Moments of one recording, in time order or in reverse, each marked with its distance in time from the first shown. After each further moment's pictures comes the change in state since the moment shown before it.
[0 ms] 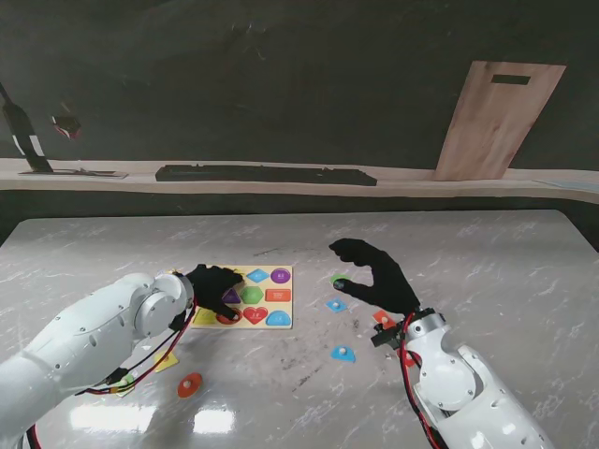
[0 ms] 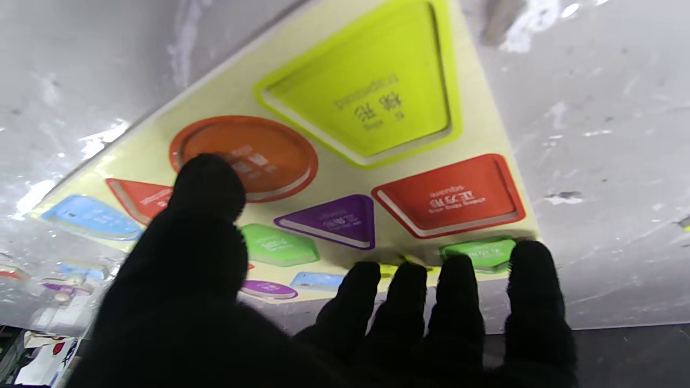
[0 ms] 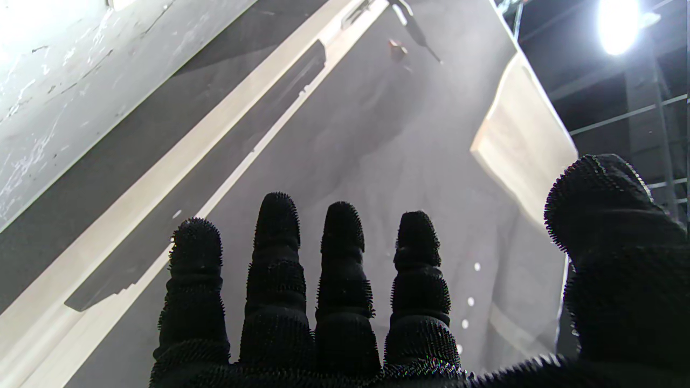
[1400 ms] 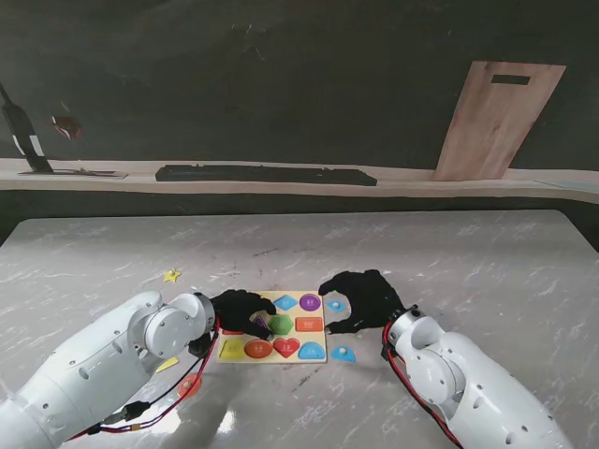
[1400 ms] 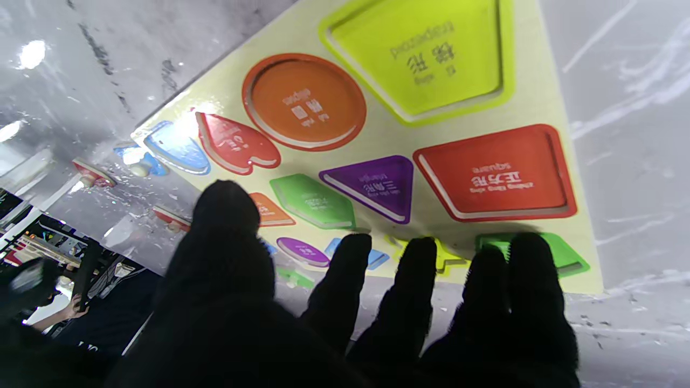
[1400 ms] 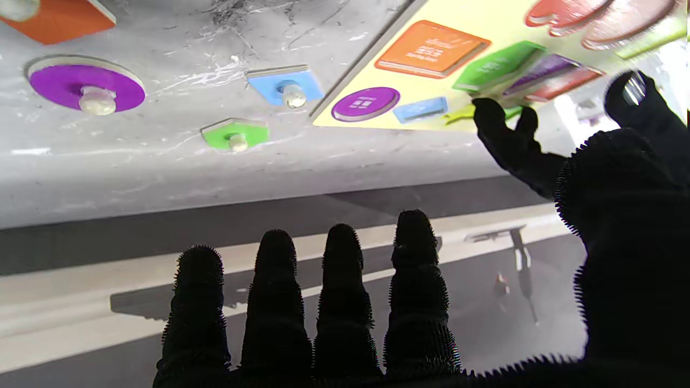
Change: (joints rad) left arm 0.216 0.016 -0.185 -0.326 -0.108 0.052 -0.187; right arm 0.085 0.111 -0.169 -0.030 -0.561 0.385 0.130; left_hand 0.133 0.197 -0.231 0.001 0.127 -0.100 0.120 -0.001 0.124 0.076 0.095 0.156 0.009 0.218 0.068 0.099 0.011 0.008 0.126 0.017; right_hand 0.021 -0.103 0.000 0.013 0.019 0.024 -0.039 -0.002 -0.136 0.002 -0.098 -0.036 -0.184 0.009 -0.158 -0.094 -0.119 -0.027 -0.143 -0.071
